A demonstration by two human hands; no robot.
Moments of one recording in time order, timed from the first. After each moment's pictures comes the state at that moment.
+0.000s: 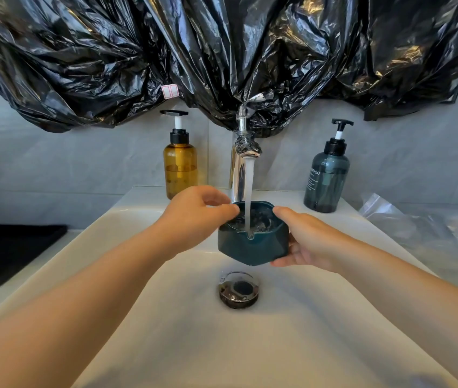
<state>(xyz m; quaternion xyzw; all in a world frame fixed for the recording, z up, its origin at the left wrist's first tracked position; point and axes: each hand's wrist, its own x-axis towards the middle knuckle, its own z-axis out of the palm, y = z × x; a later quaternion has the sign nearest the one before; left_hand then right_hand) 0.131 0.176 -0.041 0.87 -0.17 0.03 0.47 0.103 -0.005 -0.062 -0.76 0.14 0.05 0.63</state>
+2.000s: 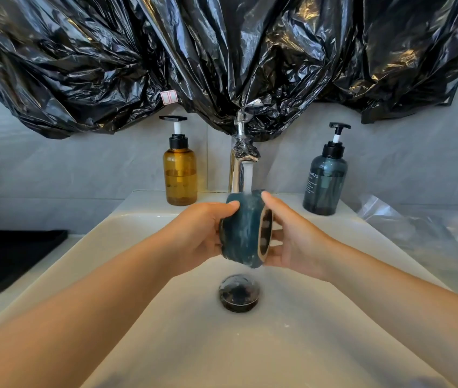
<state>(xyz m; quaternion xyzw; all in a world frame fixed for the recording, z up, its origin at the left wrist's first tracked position) 0.134 0.169 -0.054 0.63 -0.11 -0.21 0.74 0.111 -0.001 -0.071 -0.66 0.03 0.09 0.74</state>
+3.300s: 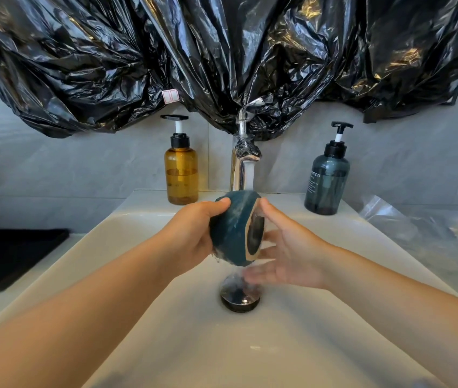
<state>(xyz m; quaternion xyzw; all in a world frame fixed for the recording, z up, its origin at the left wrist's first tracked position) 0.133 0.169 -0.052 0.60 -0.06 -0.17 0.78 0.110 0.004 -0.079 -0.64 0.06 0.17 0.75</state>
